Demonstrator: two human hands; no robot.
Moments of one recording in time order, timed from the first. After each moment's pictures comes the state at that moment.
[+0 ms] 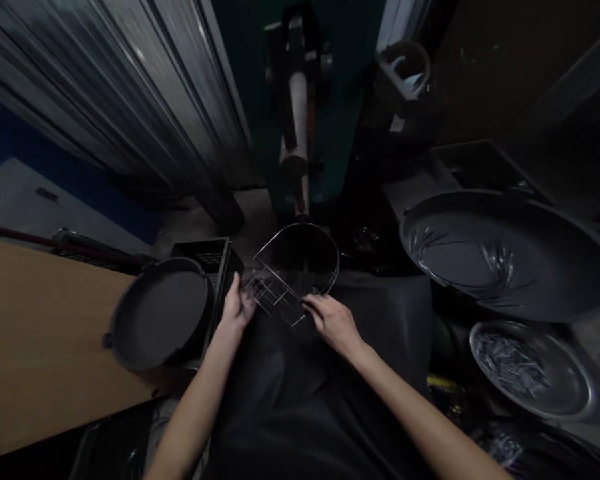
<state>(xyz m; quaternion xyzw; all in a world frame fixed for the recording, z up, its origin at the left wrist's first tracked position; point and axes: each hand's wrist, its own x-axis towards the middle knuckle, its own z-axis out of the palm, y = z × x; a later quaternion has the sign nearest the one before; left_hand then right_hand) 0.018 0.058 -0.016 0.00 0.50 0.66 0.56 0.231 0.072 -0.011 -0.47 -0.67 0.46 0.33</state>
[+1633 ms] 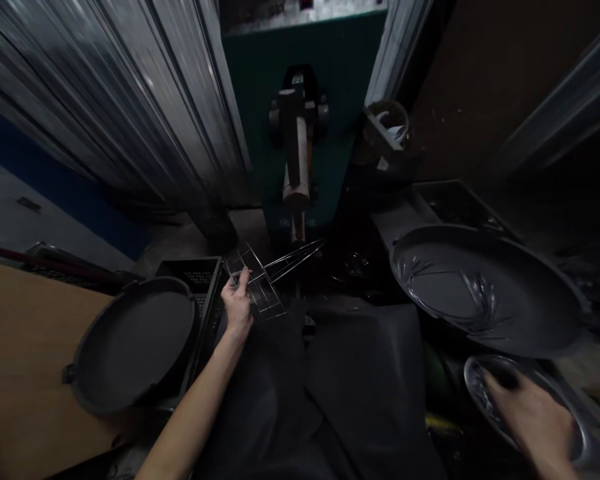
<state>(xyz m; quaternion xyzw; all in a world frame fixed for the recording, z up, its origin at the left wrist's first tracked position) 0.036 0.116 0.007 0.19 0.57 0.74 0.30 0.475 0.083 -0.018 -0.84 -0.50 0.15 0.15</state>
